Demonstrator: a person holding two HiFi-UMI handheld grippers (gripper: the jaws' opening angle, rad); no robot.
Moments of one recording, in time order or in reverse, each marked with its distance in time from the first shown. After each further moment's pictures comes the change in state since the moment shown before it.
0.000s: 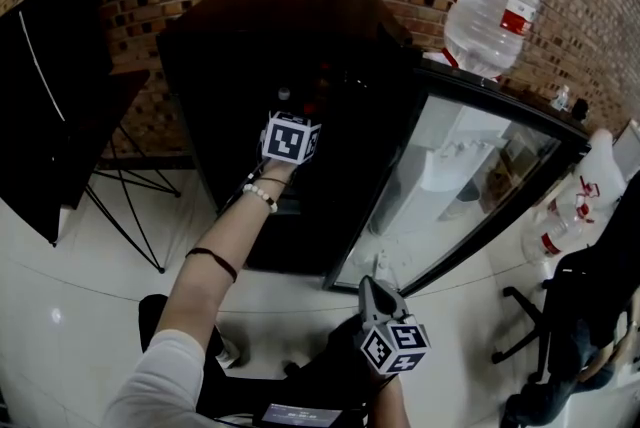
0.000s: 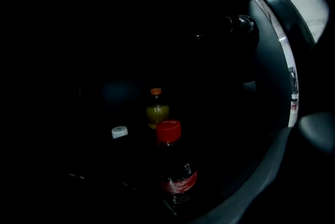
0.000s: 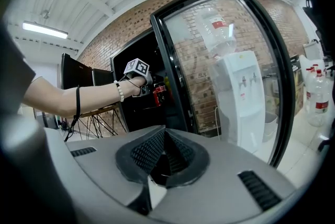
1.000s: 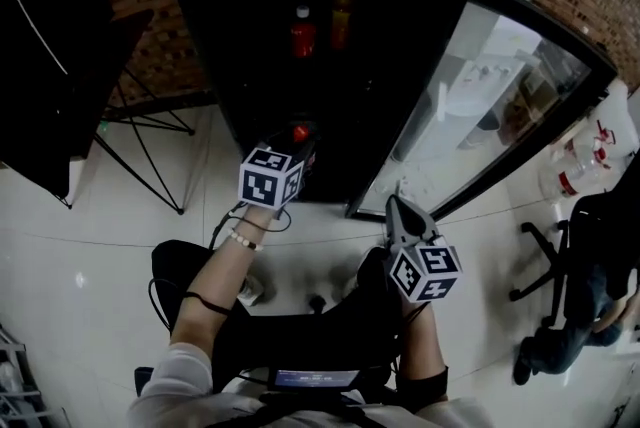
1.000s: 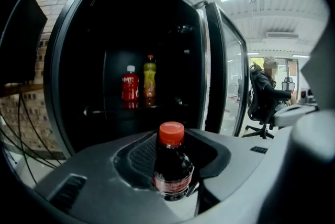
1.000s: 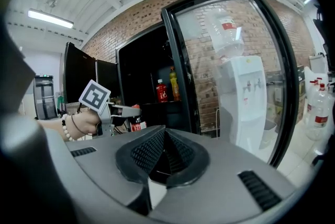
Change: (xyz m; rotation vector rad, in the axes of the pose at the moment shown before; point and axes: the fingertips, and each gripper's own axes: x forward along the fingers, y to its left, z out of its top) left arm -0.169 -0.062 -0.177 -0.110 0.128 -0.120; right arm 0.004 0.013 -0.011 -0.090 0.036 -0.005
